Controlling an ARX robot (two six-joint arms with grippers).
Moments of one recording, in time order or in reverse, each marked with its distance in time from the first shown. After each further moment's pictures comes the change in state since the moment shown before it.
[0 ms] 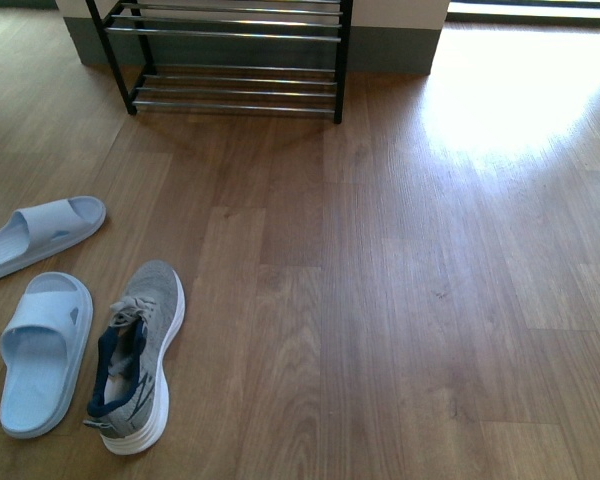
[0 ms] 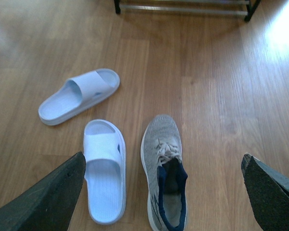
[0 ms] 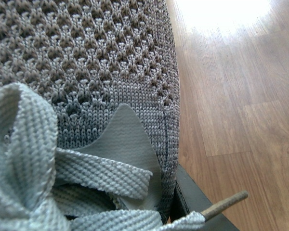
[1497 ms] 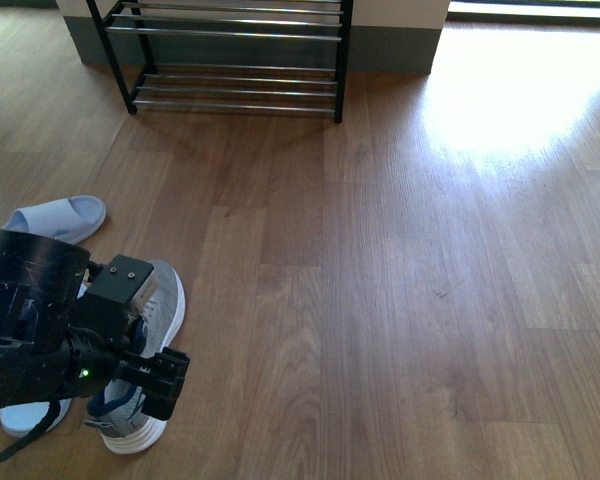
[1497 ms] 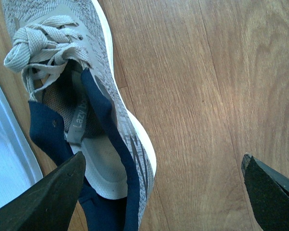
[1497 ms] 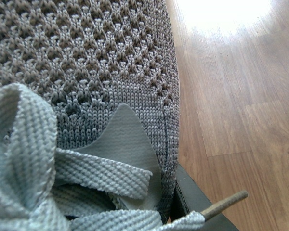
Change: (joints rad) left arm -0.197 1.043 0.526 -0.038 0.104 0.112; right arm 0.000 0.000 0.000 0.000 0.000 0.000
